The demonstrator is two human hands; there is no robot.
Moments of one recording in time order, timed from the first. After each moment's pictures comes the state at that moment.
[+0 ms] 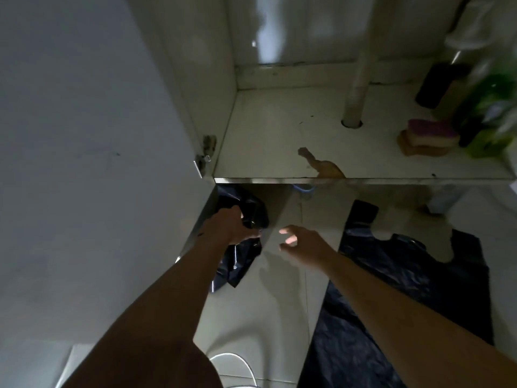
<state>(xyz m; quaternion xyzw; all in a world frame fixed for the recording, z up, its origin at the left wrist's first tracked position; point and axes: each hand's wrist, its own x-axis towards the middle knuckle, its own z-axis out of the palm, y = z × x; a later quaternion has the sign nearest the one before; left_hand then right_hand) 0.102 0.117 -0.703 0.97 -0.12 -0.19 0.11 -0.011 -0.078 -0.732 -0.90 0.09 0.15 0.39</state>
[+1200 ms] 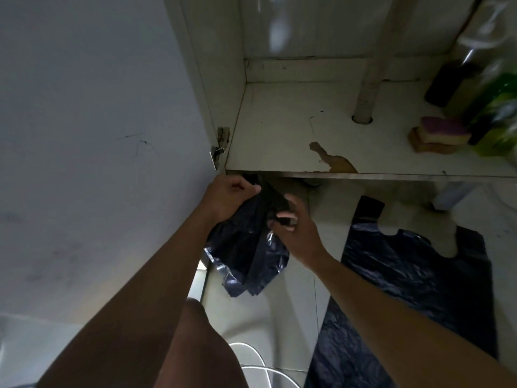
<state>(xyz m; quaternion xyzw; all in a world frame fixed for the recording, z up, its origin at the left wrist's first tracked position) 0.102 0.146 -0.649 0.84 -0.12 -0.13 0.52 -0.003 -0.015 -0.724 -0.75 0.12 -0.06 0.65</state>
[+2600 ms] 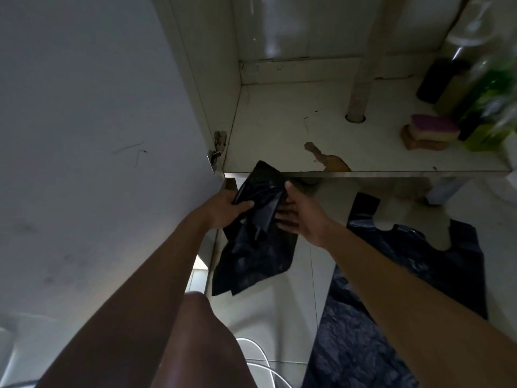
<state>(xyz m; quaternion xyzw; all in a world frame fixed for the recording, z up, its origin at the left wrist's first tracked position) 0.094 0.157 -0.634 0.87 -0.16 -0.28 0.37 0.014 -0.038 -0.666 -0.57 0.23 0.11 0.78</state>
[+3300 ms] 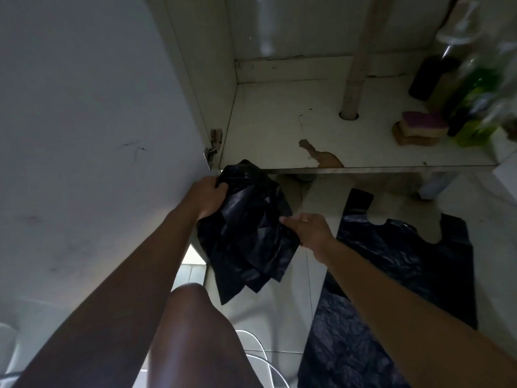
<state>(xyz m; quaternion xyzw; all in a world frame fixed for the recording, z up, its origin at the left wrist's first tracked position) 0.093 0.165 -0.612 0.94 -0.10 -0.13 0.29 -0.026 -0.041 -0.696 -0.65 0.31 0.06 0.70</state>
